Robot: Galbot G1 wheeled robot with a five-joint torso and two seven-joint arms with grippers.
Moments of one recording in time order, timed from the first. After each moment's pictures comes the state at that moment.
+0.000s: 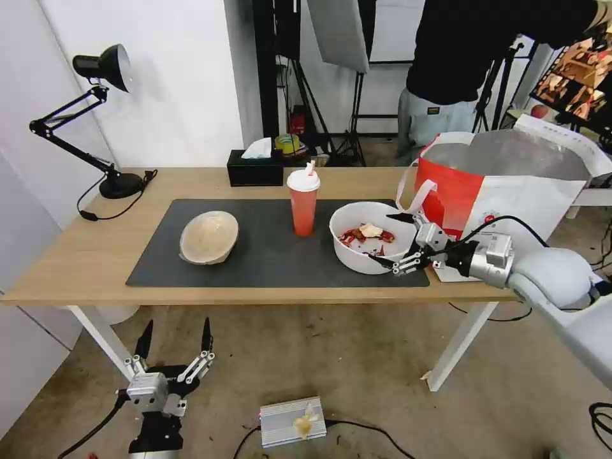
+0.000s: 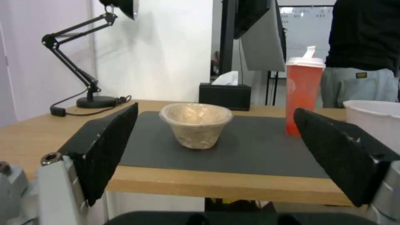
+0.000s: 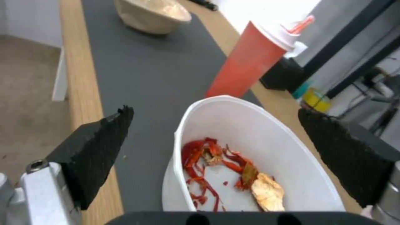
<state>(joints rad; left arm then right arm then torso) 1.96 -1.45 -0.52 -2.24 -0.06 -0.44 -0.14 -0.71 0.56 0.12 1.77 0.48 -0.01 -0.68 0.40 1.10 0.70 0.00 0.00</state>
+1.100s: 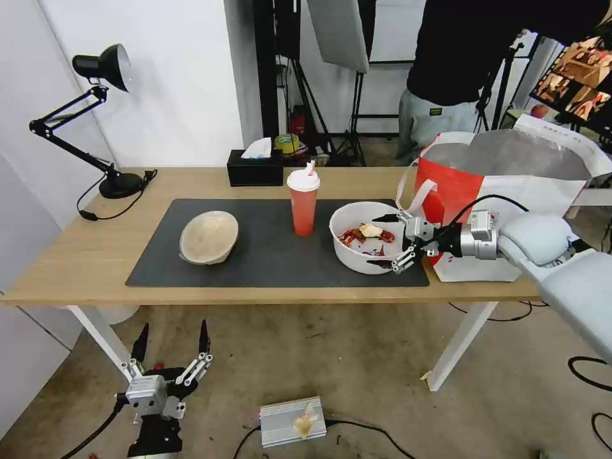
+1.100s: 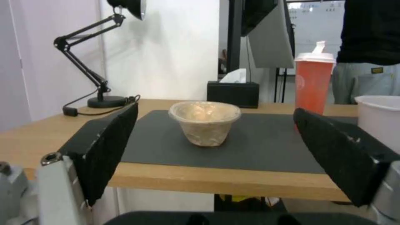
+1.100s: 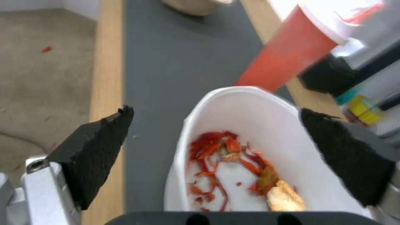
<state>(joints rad) 1.97 -1.48 -0.53 -2.24 -0.02 -0.44 -0.16 -0.45 0.63 -0.08 1.58 0.40 0.01 -0.95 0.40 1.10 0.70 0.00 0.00</state>
